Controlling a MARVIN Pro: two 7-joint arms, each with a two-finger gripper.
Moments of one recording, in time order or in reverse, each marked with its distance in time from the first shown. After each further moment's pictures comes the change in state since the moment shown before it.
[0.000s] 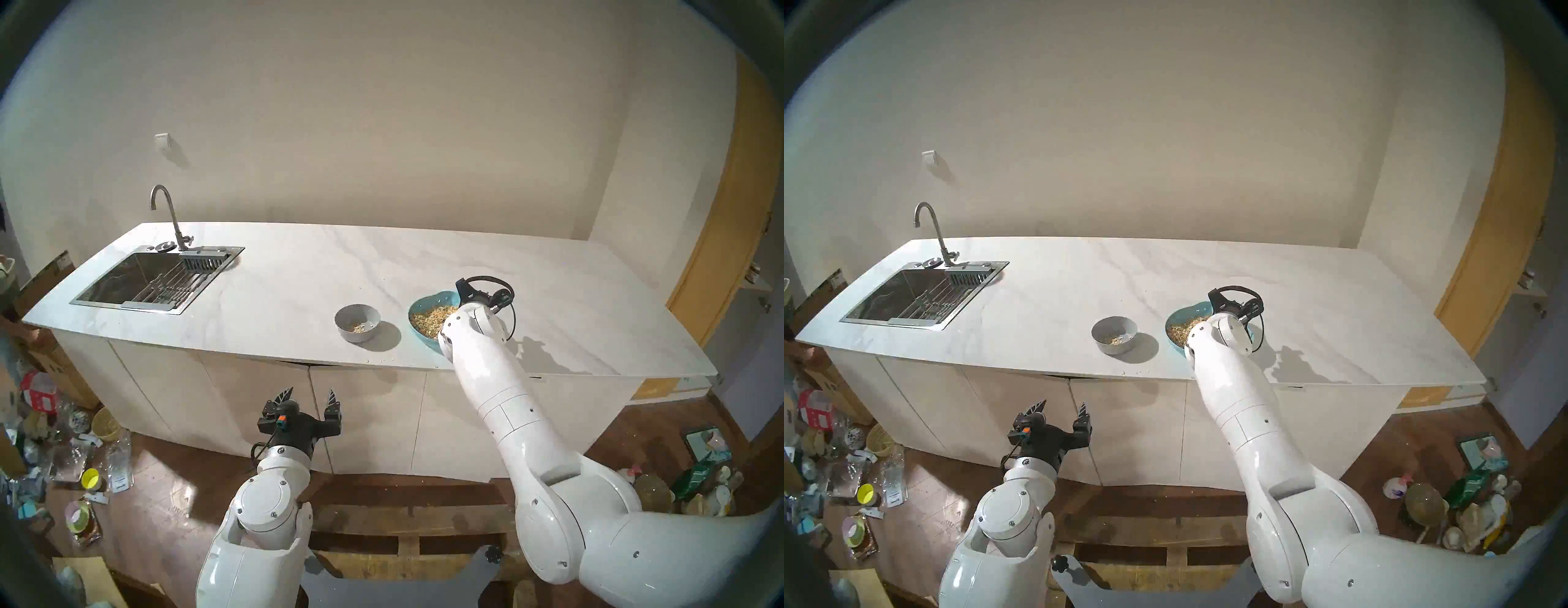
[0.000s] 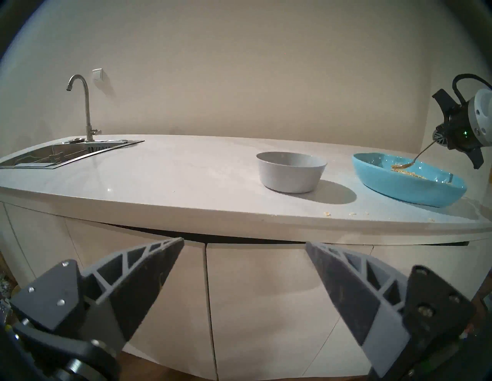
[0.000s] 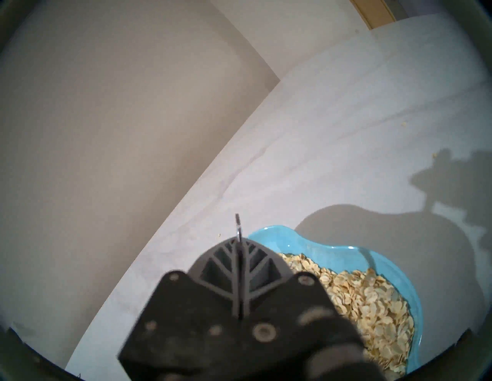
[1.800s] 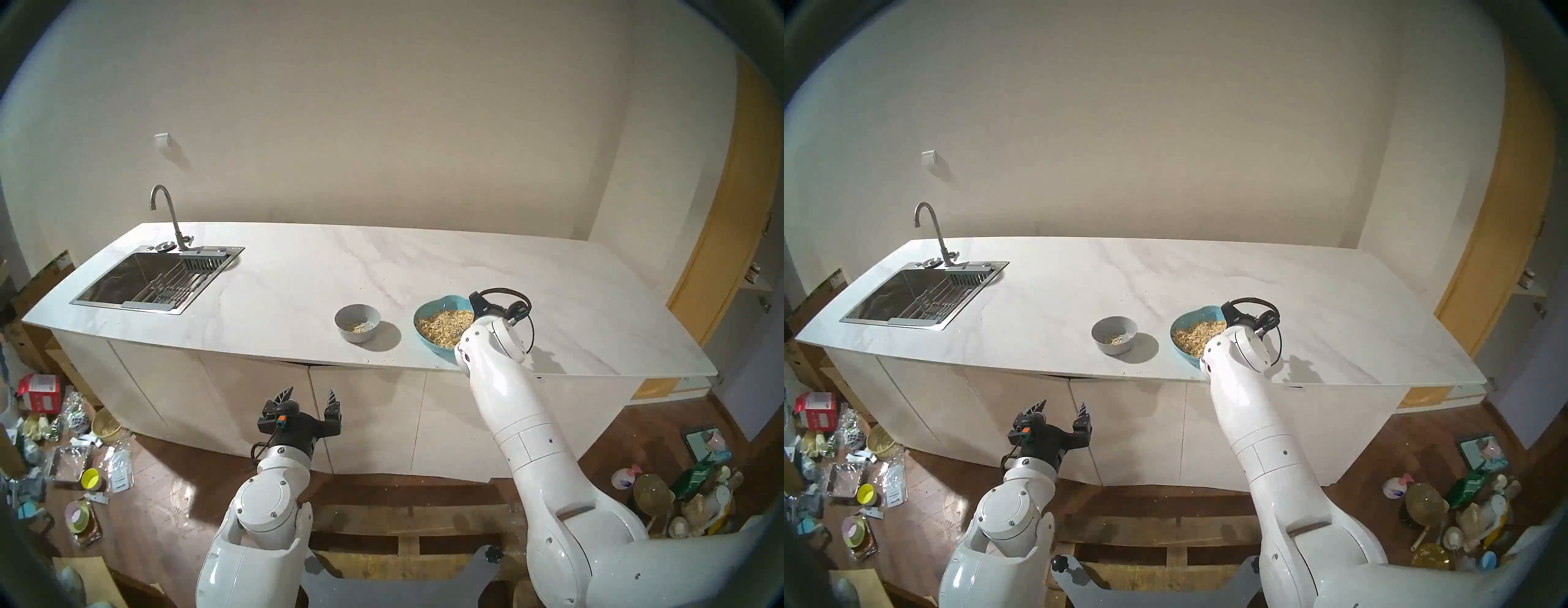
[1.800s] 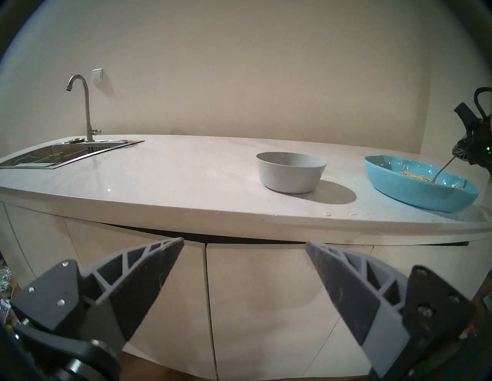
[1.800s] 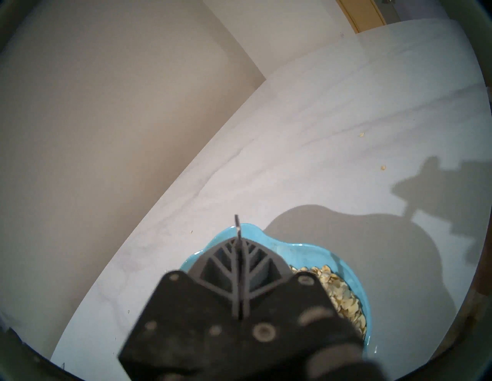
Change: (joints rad) left arm 0.000 0.000 0.000 0.000 0.000 0.000 0.000; right arm -0.170 0.033 0.031 -0.239 -0.015 0.106 -0.080
